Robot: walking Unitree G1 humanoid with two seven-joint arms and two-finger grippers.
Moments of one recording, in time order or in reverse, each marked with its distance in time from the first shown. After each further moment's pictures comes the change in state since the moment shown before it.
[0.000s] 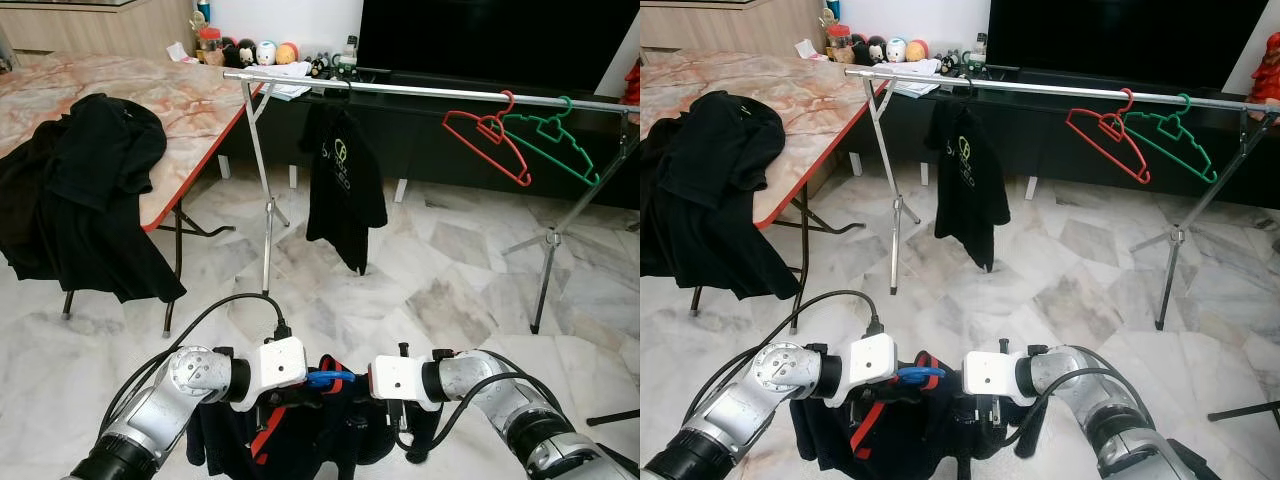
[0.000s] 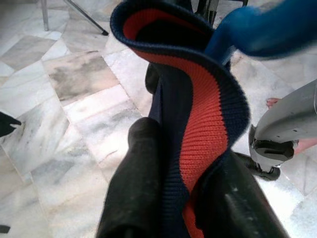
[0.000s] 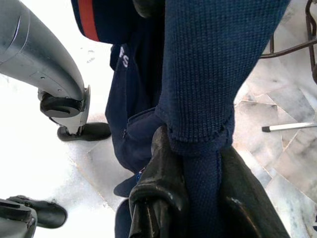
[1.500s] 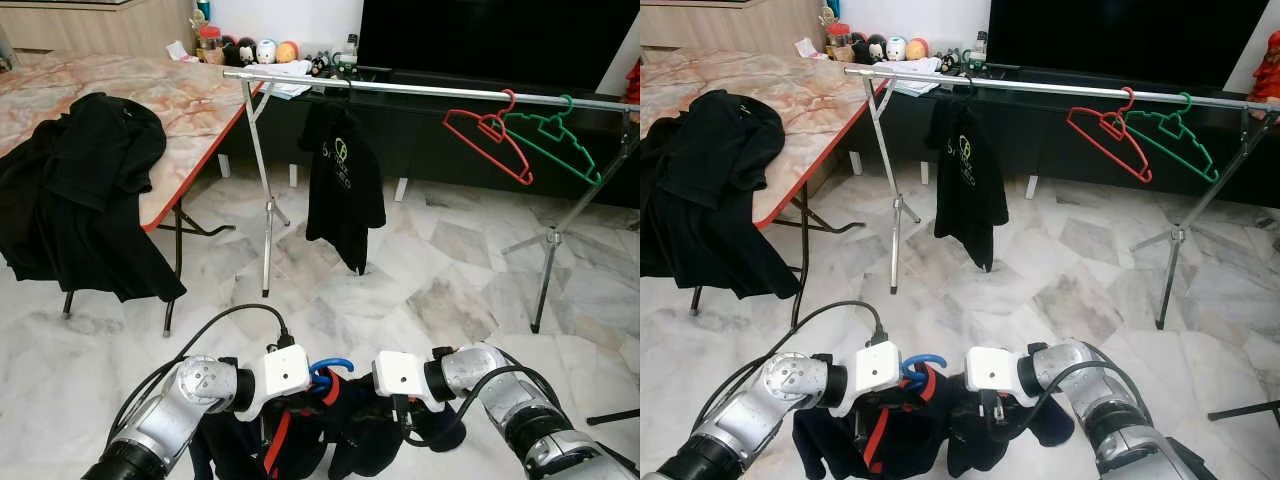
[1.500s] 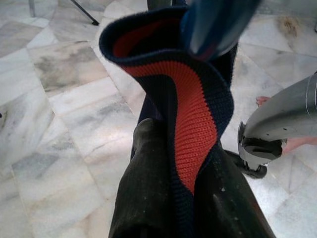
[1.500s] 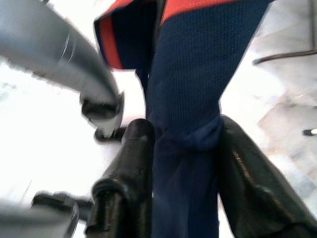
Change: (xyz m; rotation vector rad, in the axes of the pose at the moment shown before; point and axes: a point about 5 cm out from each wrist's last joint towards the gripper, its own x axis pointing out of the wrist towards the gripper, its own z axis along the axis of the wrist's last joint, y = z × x) left arm 0.012 -0.010 -0.013 -0.052 0.027 -0.016; right arm -0.006 0.003 0.002 0.065 -0.033 0.207
